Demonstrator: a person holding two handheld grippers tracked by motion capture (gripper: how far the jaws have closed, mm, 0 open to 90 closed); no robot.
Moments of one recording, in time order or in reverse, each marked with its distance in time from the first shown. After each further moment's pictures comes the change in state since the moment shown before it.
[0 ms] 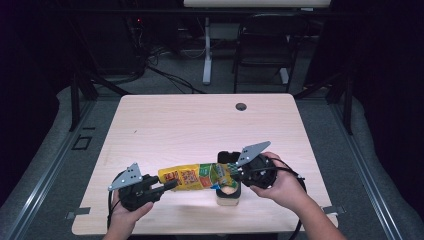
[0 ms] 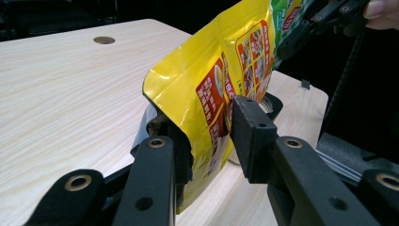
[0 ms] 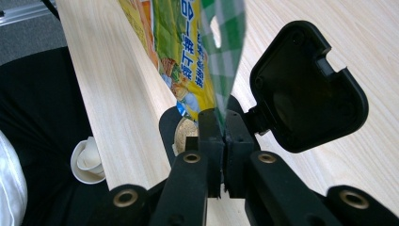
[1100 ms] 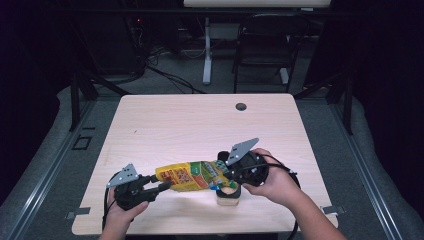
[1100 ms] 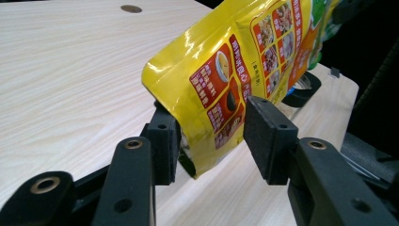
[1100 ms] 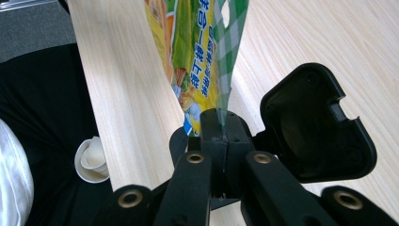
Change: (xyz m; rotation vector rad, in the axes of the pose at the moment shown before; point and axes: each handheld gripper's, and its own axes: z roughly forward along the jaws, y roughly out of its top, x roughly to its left) left arm 0.022 -0.020 -0.005 0.063 0.074 -0.077; right arm 0.008 0.025 0.001 0.025 0.012 -0.062
